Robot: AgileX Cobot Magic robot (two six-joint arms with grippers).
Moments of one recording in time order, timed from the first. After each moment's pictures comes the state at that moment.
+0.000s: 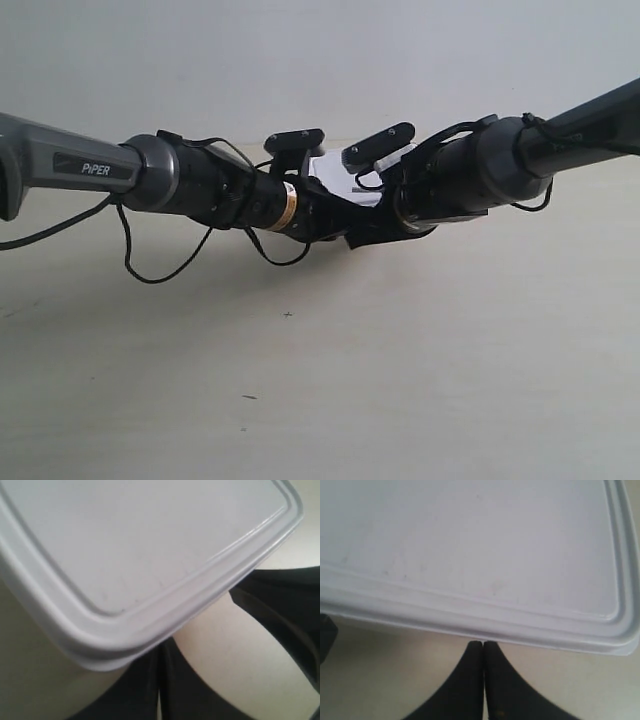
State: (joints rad) left arm -0.43 2.34 -1.57 1.74 -0.24 -2.04; right arm 0.49 2.18 -1.32 -1.28 0.38 1.21
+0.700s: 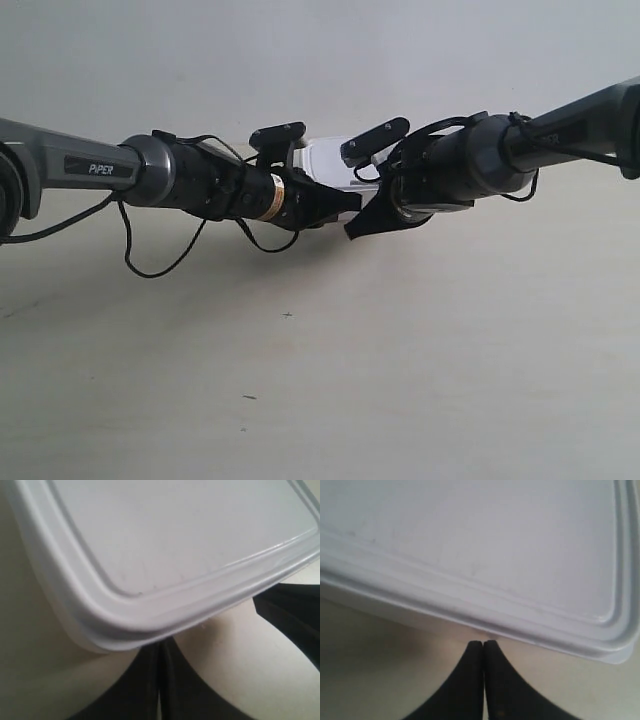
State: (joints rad) left arm -0.37 2.42 -1.67 1.74 -0.25 -2.07; right arm 0.46 2.27 -1.44 -1.19 0.36 1.06
